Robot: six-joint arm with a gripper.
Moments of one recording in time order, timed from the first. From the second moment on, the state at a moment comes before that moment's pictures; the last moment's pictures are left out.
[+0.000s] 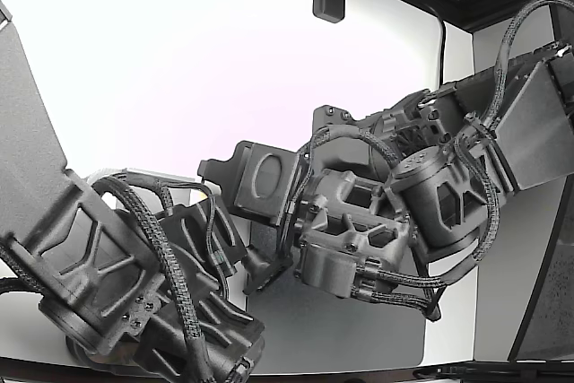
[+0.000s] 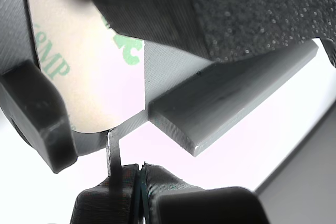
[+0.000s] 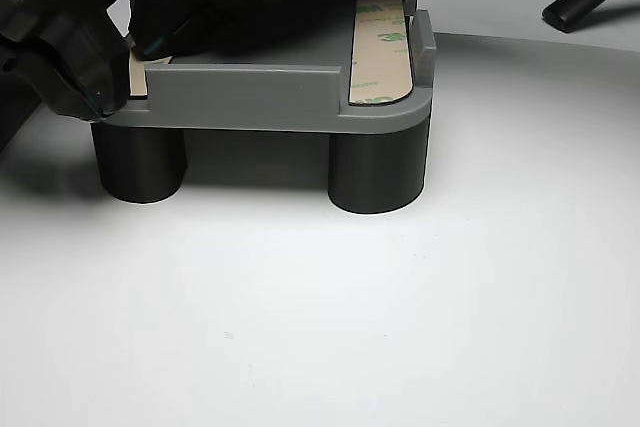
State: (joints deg) arm 37.9 116.0 140.3 40.6 40.6 -57.2
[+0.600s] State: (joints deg) arm 37.9 115.8 139.9 40.3 40.6 -57.2
